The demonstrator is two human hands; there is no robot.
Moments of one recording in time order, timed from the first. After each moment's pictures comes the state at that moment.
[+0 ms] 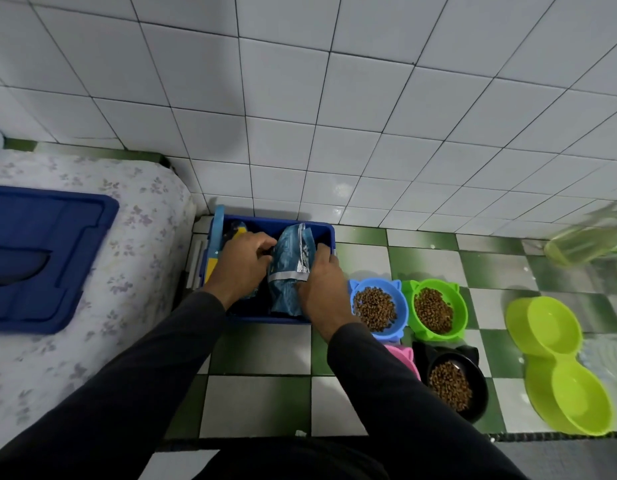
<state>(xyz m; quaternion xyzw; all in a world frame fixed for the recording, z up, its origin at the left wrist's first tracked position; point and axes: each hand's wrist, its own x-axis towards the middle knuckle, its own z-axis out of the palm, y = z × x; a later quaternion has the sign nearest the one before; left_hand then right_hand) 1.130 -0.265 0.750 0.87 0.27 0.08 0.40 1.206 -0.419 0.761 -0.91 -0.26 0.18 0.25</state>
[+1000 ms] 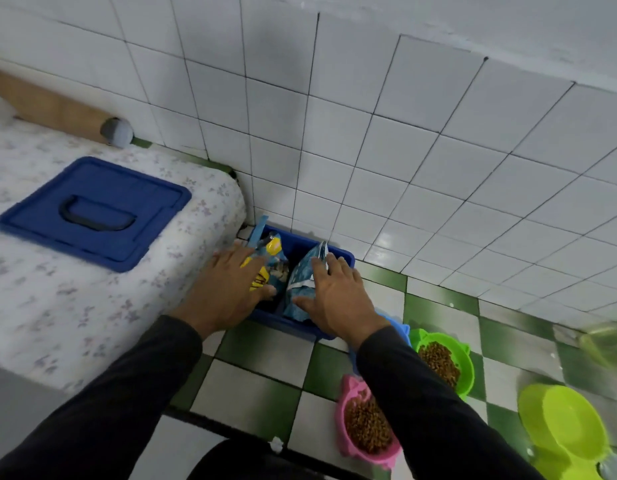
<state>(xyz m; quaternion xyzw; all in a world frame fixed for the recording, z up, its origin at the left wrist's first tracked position) 1.043 -0.308 0.803 0.93 0.33 0.01 0.15 1.223 -0.445 0.817 -0.83 -0.54 0.13 0.02</state>
